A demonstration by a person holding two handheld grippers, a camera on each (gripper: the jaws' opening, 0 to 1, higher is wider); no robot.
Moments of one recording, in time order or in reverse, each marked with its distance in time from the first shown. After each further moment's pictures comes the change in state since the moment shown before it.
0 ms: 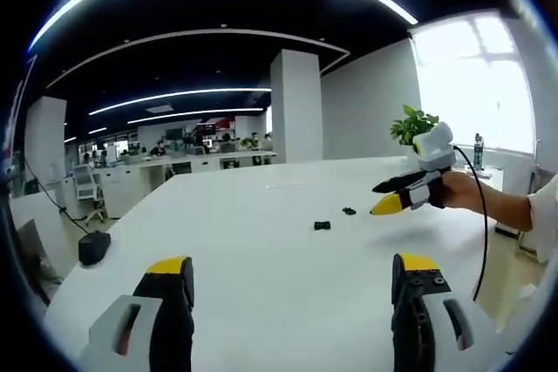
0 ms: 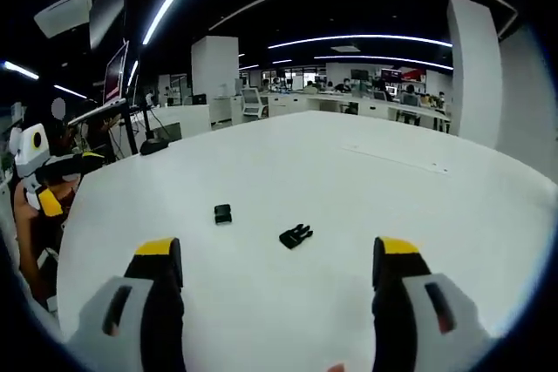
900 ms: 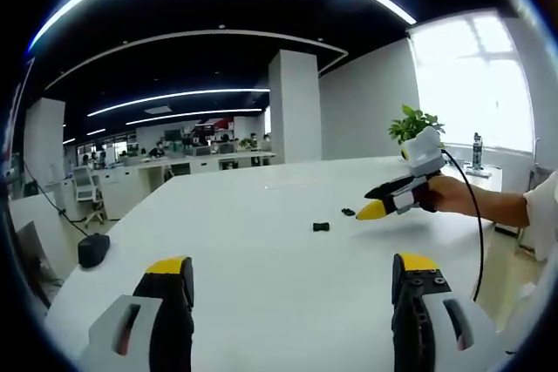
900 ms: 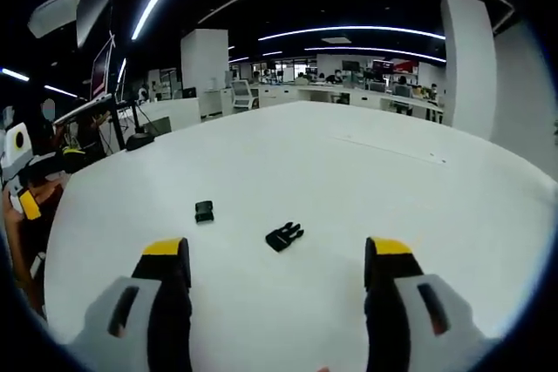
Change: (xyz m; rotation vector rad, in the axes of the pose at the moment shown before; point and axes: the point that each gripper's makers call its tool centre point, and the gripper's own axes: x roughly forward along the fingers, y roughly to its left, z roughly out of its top) left arm 0.001 -0.001 0.002 0.007 0.000 -0.003; right arm 0.019 -0.008 -0.009 0.015 0.044 -0.039
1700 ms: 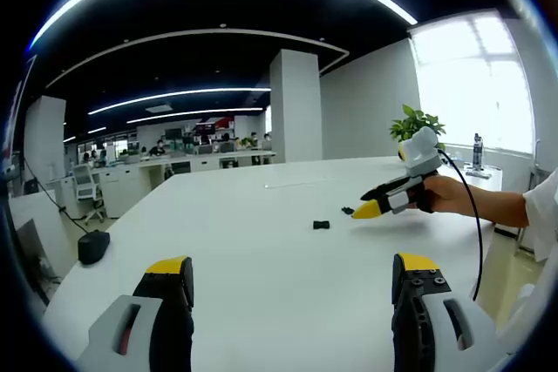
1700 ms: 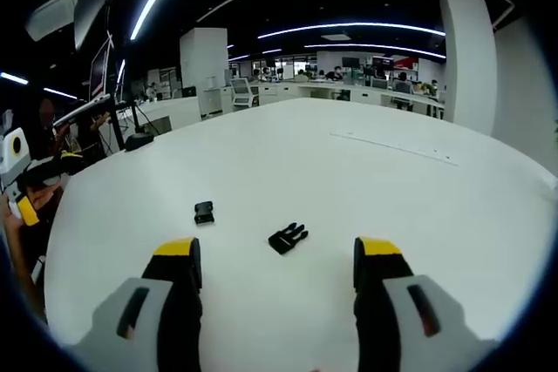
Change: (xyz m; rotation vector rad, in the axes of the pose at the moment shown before) left arm -0.001 0.000 -0.003 -0.009 0.004 0.002; right arm 0.008 0.004 -0.002 0.017 0.016 0.010
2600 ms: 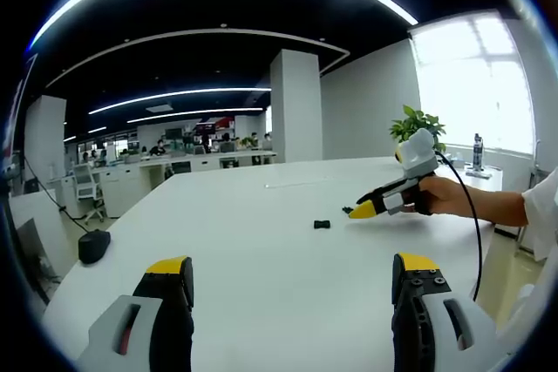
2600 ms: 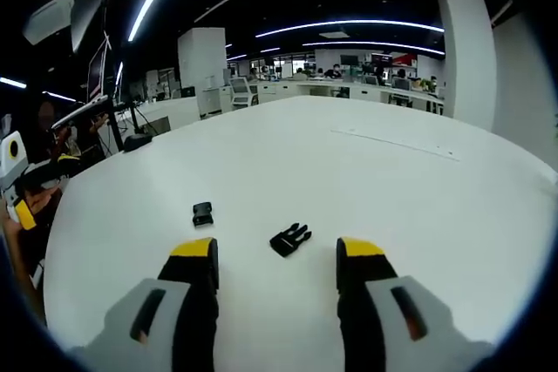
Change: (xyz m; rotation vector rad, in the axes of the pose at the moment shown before) left arm -0.001 0.002 -0.001 -0.001 -0.001 0.001; right arm 0.007 0.001 -0.002 0.016 0.006 0.000
